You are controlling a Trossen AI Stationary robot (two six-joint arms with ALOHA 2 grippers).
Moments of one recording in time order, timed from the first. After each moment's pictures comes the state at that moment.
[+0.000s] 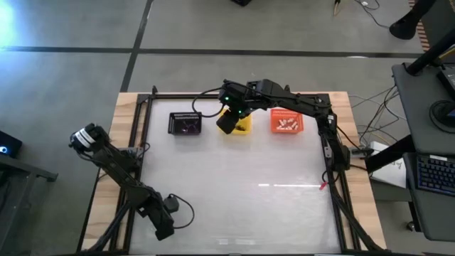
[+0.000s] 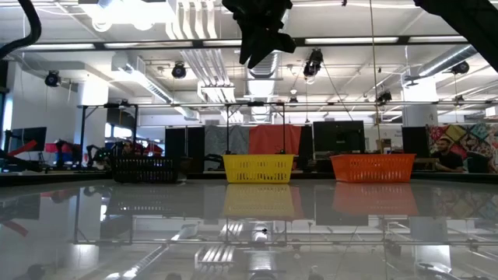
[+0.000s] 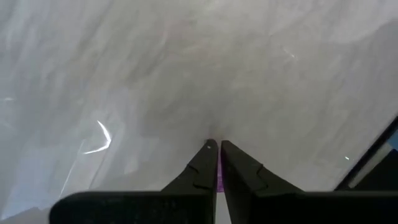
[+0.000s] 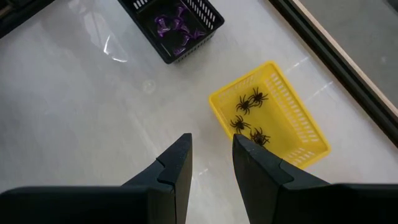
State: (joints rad) left arm -0.86 1.57 0.77 -0.47 0.17 -1.37; right arm -0.22 2.09 2.35 -1.30 0.08 0.38
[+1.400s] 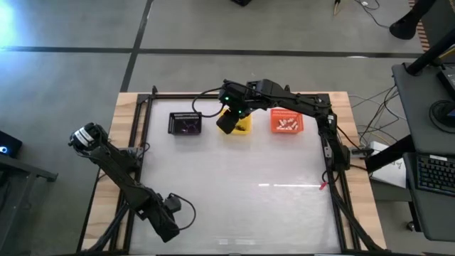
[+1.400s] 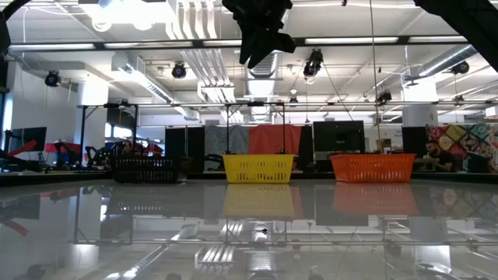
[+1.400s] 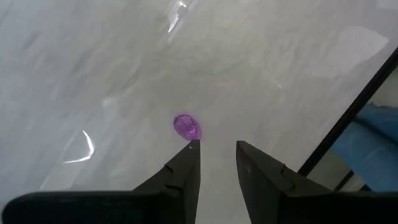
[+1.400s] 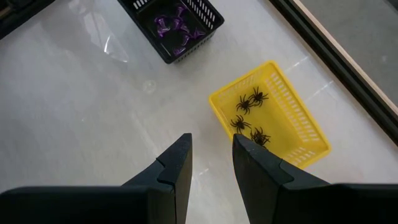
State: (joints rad) left arm -0.84 1.55 0.90 -0.59 0.08 -1.47; right arm -0.22 2.09 2.35 -1.30 0.08 0.38
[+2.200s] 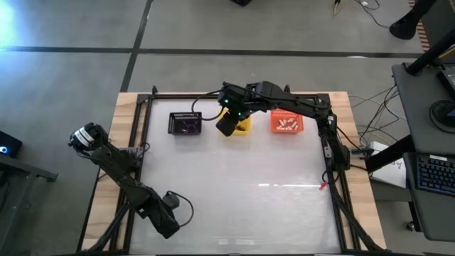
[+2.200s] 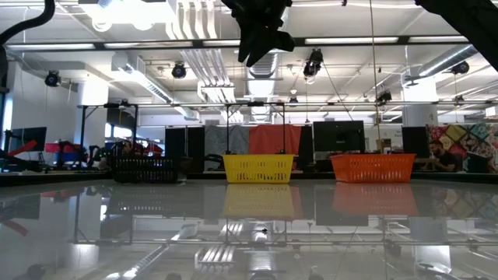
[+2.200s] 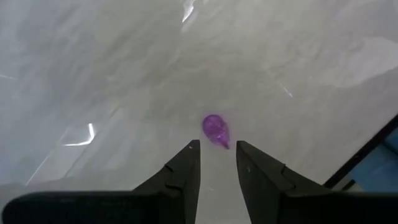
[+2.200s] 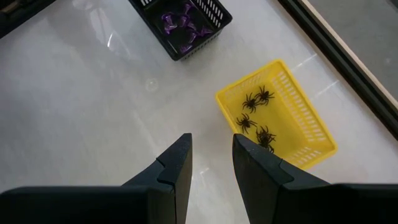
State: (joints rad) left arm -0.84 1.55 0.84 -0.57 0.10 -1.56; right arm -0.21 2.09 2.35 -1.30 0.08 0.38
